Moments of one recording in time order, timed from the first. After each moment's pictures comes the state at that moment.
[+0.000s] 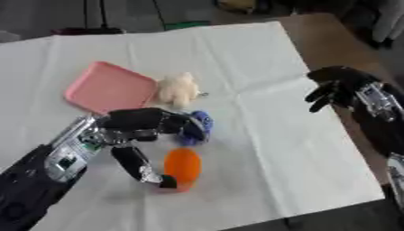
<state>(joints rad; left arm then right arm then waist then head) -0.69 0.27 -0.58 -1.40 -0.45 -0.55 -0.55 -0.06 -0.41 -0.10 -1.98 -0.15 -0.13 0.36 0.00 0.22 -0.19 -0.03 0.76</state>
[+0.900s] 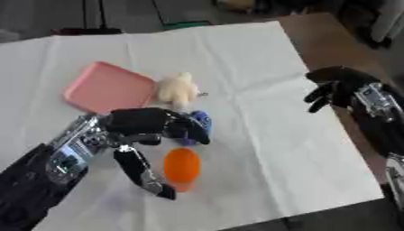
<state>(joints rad) -0.69 0.27 -0.60 -1.41 -0.57 -0.59 -0.52 -0.06 -0.41 -0.09 -1.98 -0.15 -0.13 0.36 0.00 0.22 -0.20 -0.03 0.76</state>
